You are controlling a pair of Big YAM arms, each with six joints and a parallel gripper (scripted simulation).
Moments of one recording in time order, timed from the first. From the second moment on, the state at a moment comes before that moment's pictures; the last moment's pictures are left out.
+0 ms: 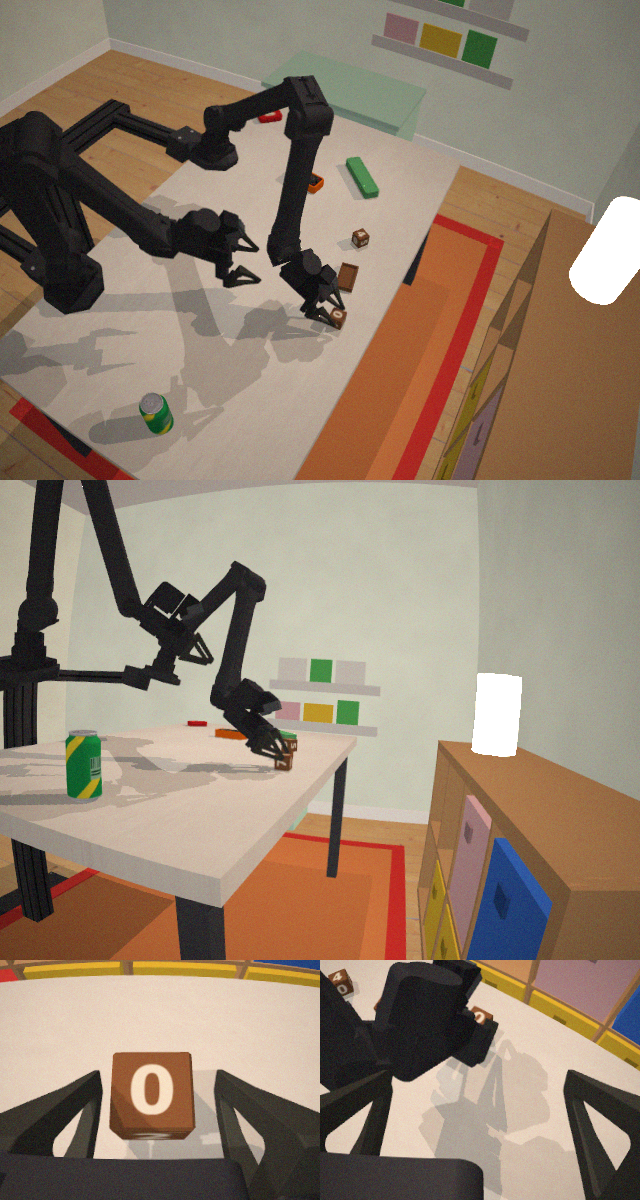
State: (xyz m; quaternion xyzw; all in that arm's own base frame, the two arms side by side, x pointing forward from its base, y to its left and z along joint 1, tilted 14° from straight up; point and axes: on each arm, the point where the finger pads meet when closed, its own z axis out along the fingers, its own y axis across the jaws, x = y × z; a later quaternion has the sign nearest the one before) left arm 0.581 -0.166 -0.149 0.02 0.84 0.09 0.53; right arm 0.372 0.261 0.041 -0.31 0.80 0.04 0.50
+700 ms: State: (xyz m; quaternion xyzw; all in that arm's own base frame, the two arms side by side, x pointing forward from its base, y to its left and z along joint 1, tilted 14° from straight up) left arm 0.558 -0.161 -0.139 0.02 0.82 0.10 0.56; right arm 0.372 0.261 0.041 -0.31 0.80 0.04 0.50
